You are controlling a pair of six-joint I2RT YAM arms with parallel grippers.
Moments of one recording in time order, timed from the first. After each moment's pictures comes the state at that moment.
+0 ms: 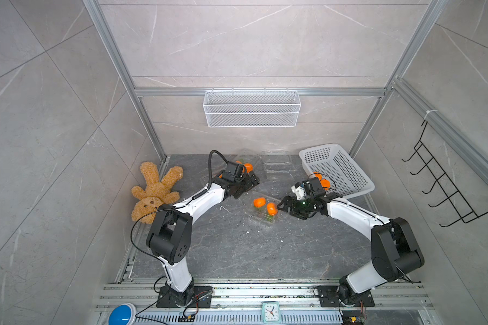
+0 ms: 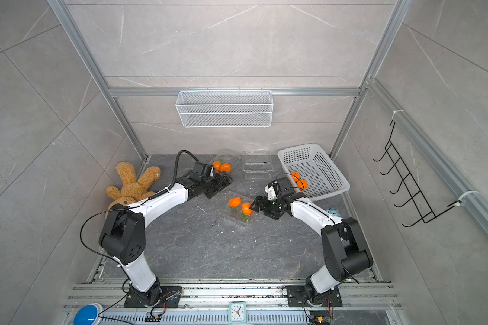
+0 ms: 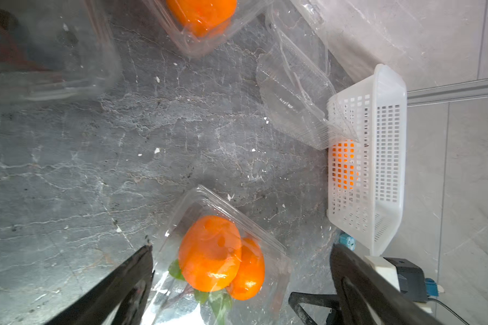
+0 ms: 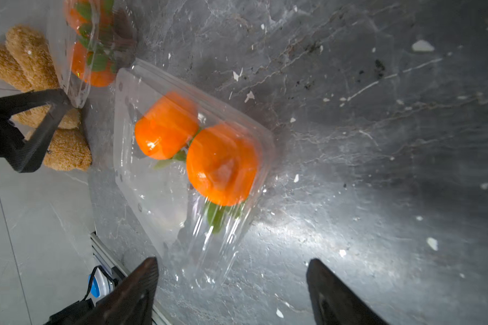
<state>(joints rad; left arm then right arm) -0.51 1.79 1.35 -0.34 0.19 -0.90 0.35 1.58 0.98 -0.41 -0.49 0.58</state>
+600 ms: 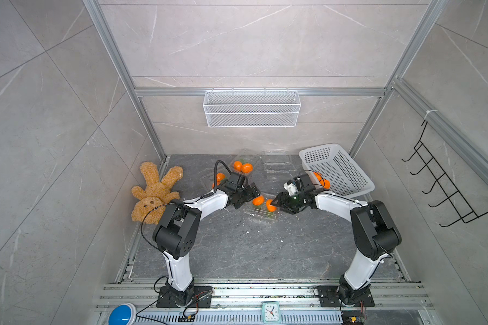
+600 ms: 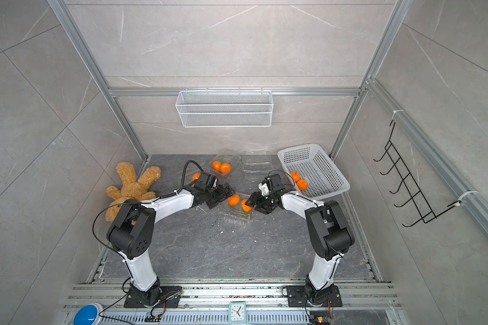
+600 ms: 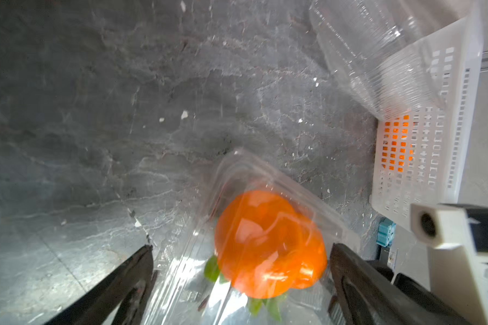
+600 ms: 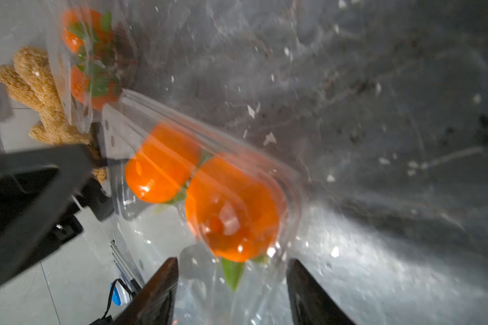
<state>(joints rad) -0.54 1.84 1.18 -0.22 0.23 -0.90 0.36 1.83 1.14 -0.30 -0.56 0.65</state>
